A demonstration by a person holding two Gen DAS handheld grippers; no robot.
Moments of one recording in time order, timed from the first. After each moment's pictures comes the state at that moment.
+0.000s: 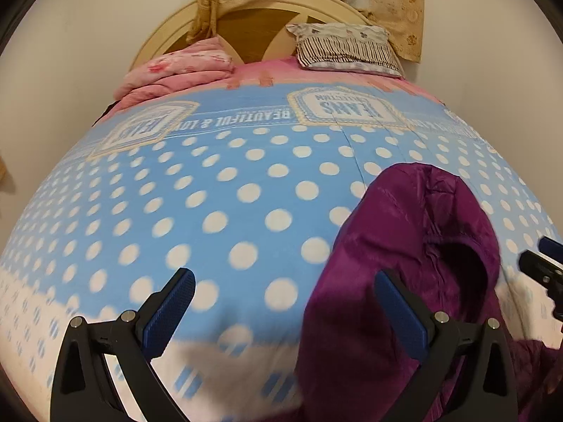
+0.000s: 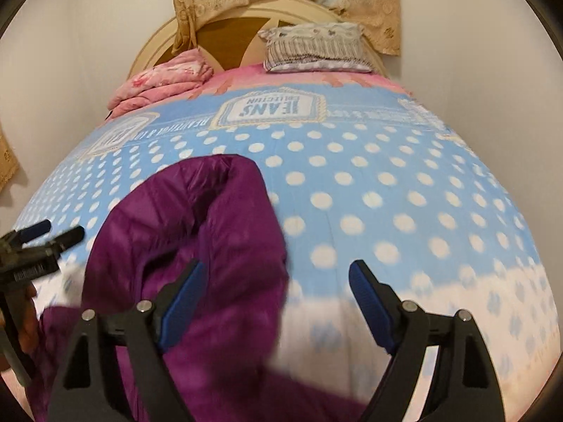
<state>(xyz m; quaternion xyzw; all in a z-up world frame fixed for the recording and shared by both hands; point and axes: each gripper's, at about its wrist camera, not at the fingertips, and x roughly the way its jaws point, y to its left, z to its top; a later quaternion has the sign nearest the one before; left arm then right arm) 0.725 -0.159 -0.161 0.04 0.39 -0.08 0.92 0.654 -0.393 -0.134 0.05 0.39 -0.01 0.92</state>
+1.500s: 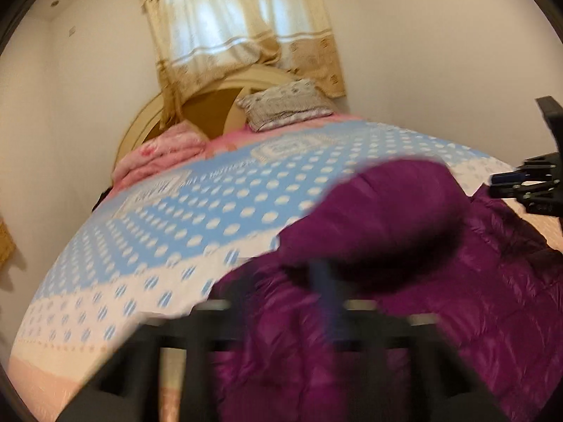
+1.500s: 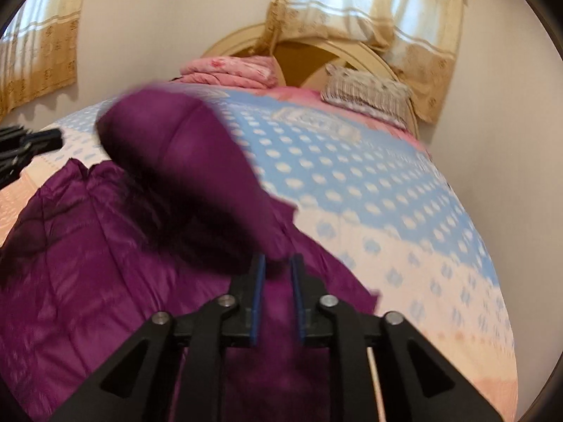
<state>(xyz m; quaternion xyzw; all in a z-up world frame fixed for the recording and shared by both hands) 0.446 -0.087 -0.139 0.14 0.23 -0.16 0.95 0.423 -0.365 -0.130 -0.10 0.34 0.05 0.93</state>
